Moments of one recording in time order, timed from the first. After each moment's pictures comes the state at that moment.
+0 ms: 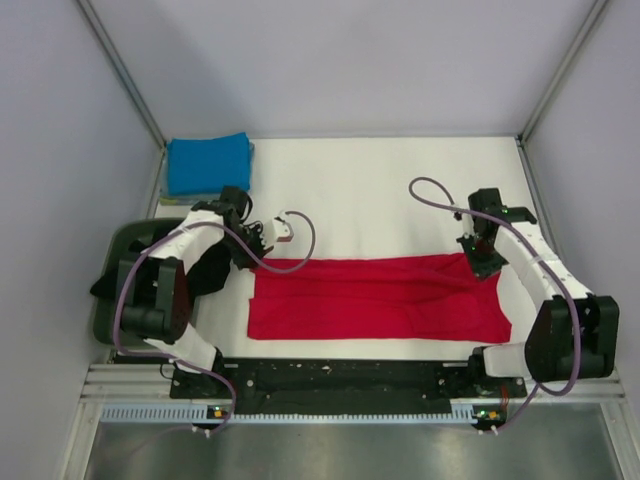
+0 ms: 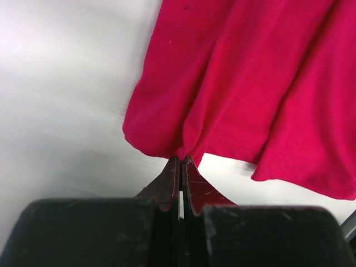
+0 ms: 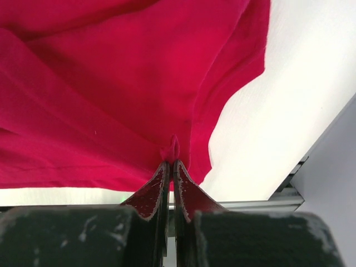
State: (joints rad) left arm -0.17 1.61 1.07 -0.84 0.38 0.99; right arm 0.07 1.32 1.00 -1.01 0.16 -0.18
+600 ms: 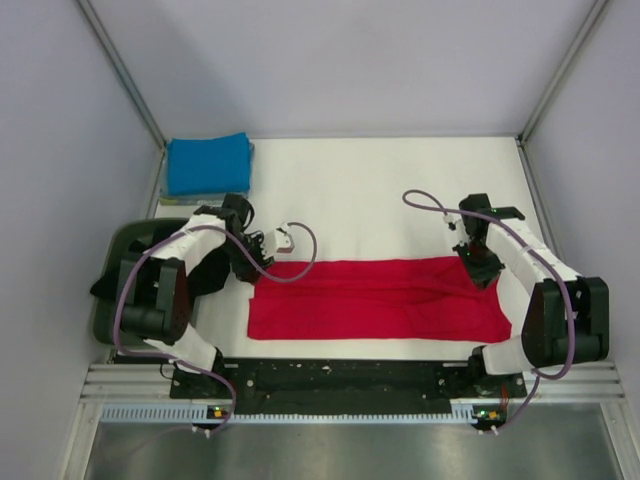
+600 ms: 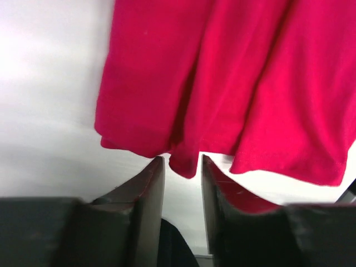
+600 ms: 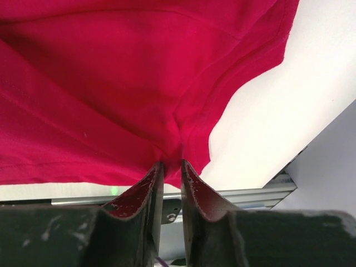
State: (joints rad) left arm -0.18 1.60 1.03 -0.88 0.38 1.04; right arm 0.10 1.42 0.97 -1.03 0.22 -0.18
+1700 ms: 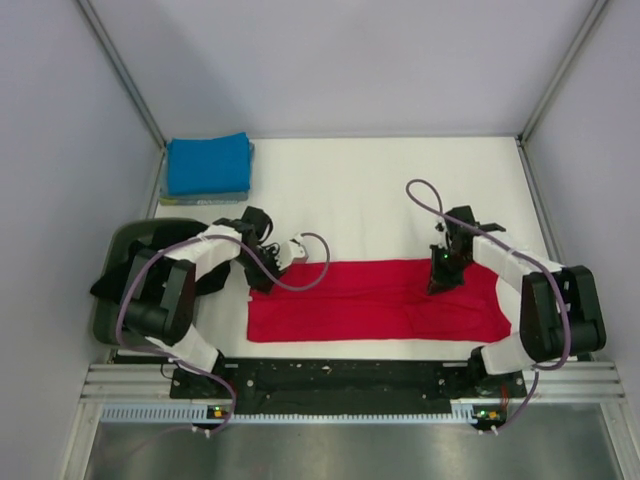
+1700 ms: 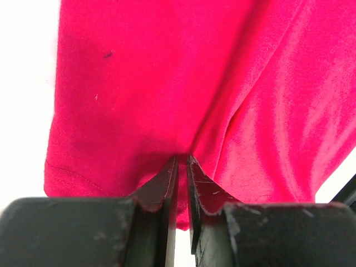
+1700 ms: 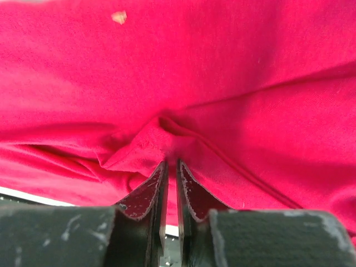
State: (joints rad) left arm -0.32 1.62 0.94 -0.77 0.37 0.84; right arm 0.17 1.46 0.82 -0.70 -0.21 0.29
